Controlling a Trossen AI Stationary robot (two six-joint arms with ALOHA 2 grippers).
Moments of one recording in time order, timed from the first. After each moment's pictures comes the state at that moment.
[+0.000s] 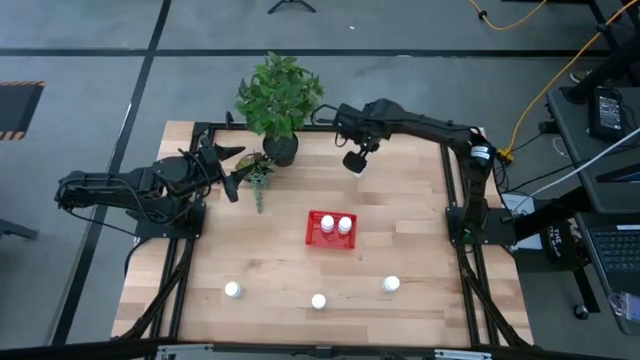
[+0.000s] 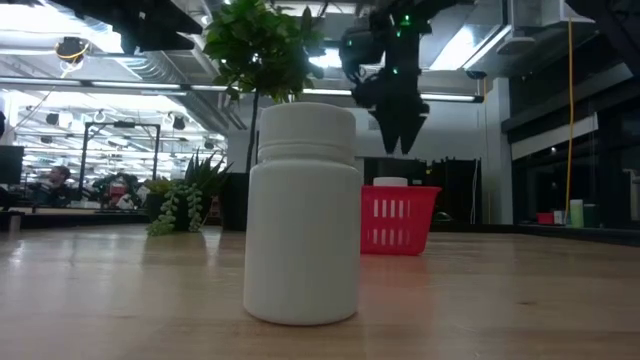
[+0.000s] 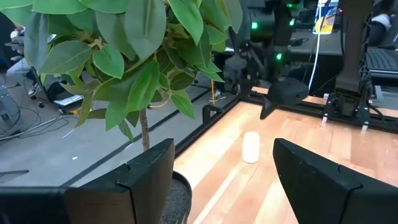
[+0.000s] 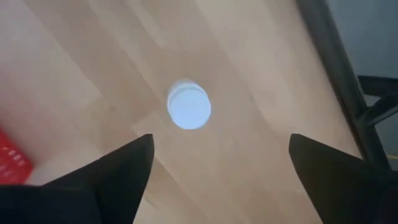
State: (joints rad) left arm 0.01 0.49 0.55 -0.18 -0.59 -0.07; right arm -0.43 1.94 1.78 -1.29 0.18 0.13
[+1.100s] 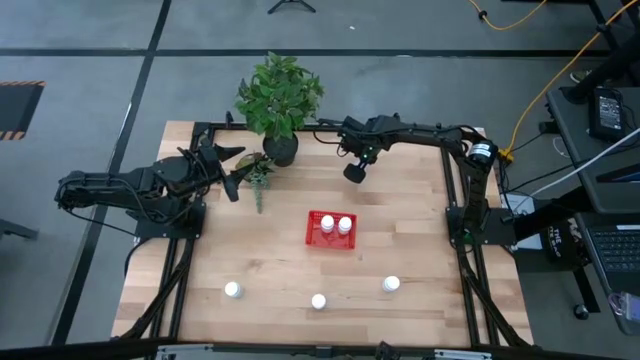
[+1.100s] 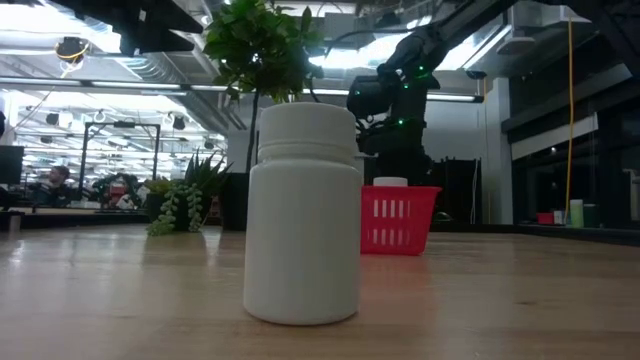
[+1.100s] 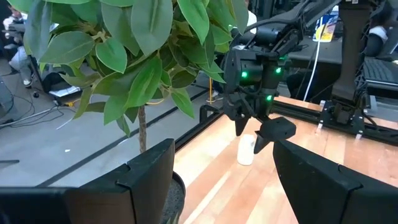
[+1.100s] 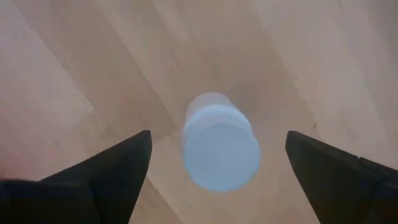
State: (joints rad) left arm 0.01 0.50 0.55 -0.18 -0.59 -0.13; right arm -0.49 1.93 1.44 -0.89 0.02 0.07
